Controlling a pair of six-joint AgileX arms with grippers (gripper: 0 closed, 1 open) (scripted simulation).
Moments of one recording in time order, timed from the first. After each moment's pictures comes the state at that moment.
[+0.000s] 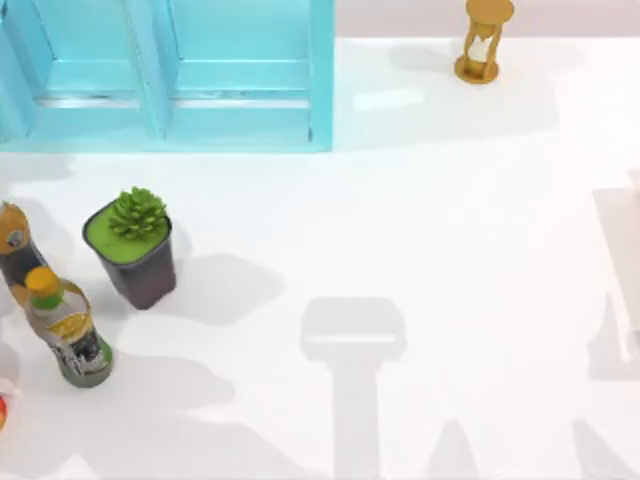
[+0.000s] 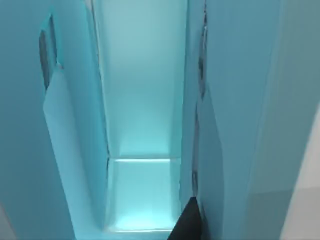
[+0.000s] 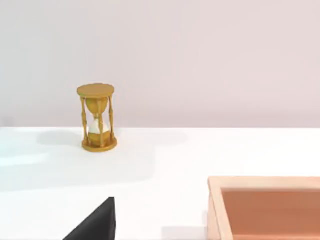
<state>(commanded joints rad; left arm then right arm) 0.43 2.27 1.40 0.52 0.48 0.17 0.00 0.00 0.00 0.00 0.00 0.00</state>
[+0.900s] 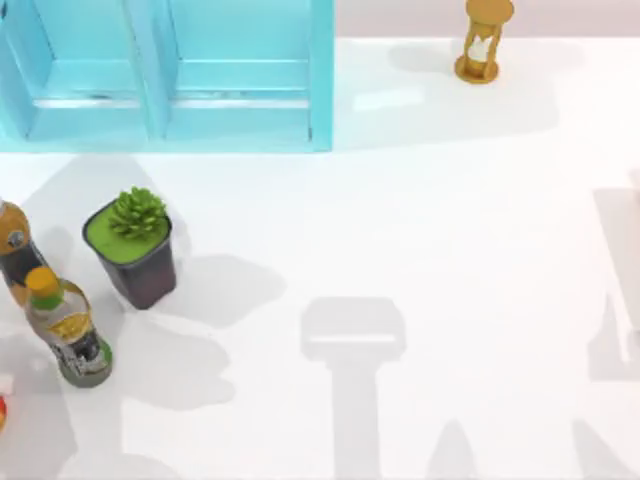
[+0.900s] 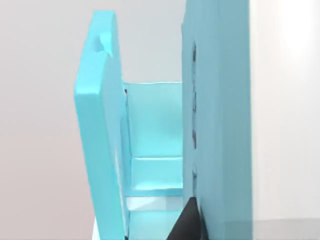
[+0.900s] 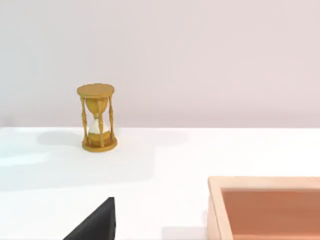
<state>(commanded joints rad) 0.69 1.43 1.09 -0.06 0.70 0.28 0.00 0.00 0.00 0.00 0.00 0.00</state>
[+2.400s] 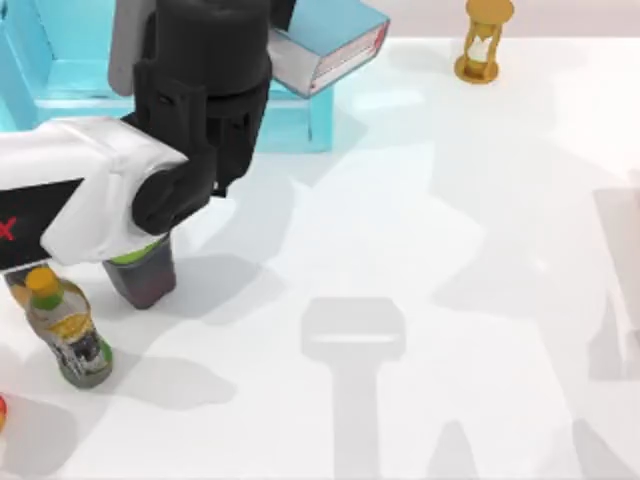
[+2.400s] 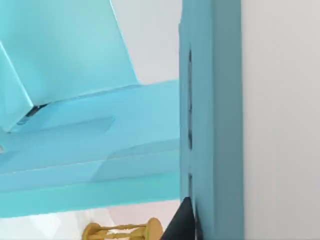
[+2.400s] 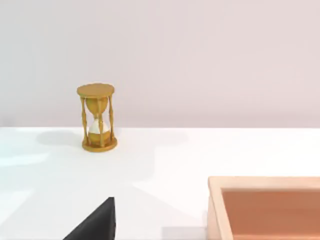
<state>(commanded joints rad) -0.64 1.65 1.04 0.37 -0.52 -1.40 0.00 0.00 0.00 0.00 0.00 0.00</state>
